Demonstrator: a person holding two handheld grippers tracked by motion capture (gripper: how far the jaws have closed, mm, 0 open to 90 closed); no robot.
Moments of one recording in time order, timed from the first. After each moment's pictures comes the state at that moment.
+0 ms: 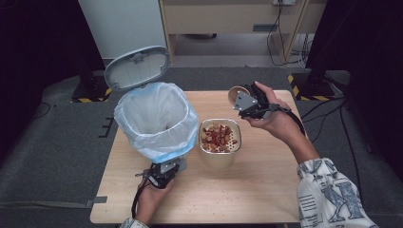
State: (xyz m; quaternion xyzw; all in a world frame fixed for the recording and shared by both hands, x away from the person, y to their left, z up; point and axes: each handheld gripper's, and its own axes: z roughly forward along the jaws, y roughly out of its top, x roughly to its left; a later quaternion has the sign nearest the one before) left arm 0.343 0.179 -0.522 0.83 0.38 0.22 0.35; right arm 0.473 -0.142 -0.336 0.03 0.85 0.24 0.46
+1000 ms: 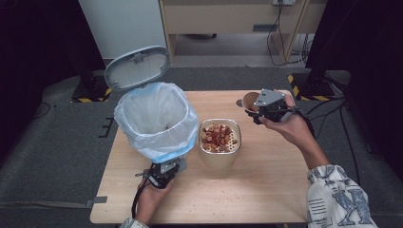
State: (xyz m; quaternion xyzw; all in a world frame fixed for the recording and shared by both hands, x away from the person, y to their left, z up) left arm 0.343 0.179 -0.521 0.83 0.38 0.22 0.34; right arm 0.479 -0.196 -0.355 0.16 0.86 0.34 0.35
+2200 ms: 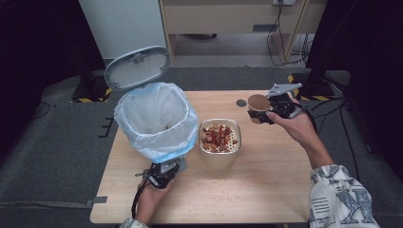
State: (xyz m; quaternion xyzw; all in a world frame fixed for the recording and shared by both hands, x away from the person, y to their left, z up) left arm 0.343 0.179 -0.521 0.83 0.38 0.22 0.34; right arm 0.489 -0.221 -0.356 0.29 0.84 0.43 0.18
